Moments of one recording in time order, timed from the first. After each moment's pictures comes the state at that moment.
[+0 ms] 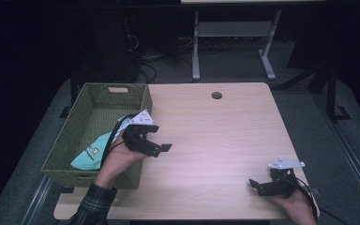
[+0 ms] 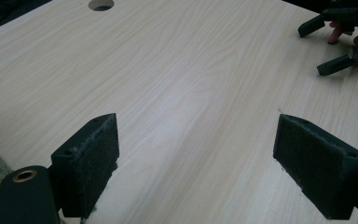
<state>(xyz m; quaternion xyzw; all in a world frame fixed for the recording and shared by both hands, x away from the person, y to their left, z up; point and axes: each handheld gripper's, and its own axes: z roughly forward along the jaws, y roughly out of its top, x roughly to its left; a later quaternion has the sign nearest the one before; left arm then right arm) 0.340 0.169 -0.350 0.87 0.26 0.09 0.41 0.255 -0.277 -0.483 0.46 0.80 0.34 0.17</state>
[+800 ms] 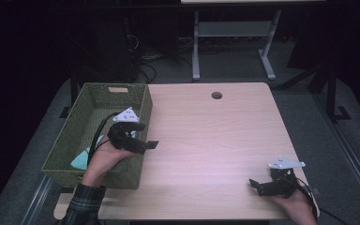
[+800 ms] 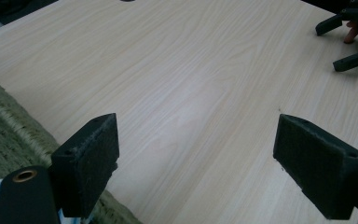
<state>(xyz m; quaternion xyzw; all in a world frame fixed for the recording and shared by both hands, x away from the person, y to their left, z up) 0.343 0.207 -0.347 0.86 0.29 0.10 0.41 0.255 -0.277 -0.483 0.46 0.80 0.34 0.17</state>
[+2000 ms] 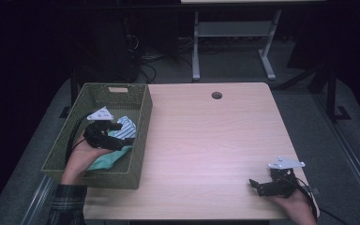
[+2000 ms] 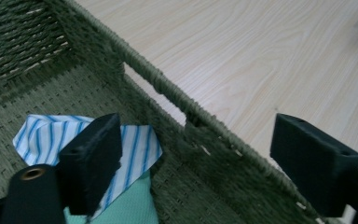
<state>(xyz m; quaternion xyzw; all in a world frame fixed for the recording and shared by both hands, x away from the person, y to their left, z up) 0.351 0.275 -0.354 0.85 0.34 0.12 0.39 0.255 -0.277 -0.483 0.46 0.80 0.34 0.17</state>
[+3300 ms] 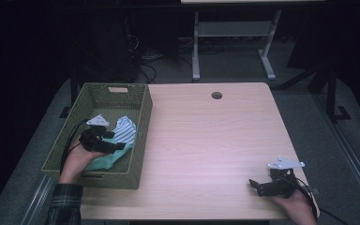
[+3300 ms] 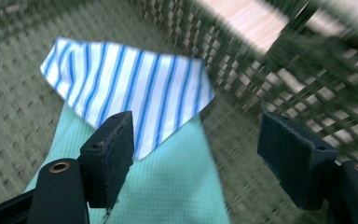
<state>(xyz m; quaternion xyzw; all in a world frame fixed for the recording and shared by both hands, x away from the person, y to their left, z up) 0.367 0.306 -0.399 0.86 0.37 0.11 0.32 0.255 -0.277 -0.483 0.46 0.81 0.34 0.17</state>
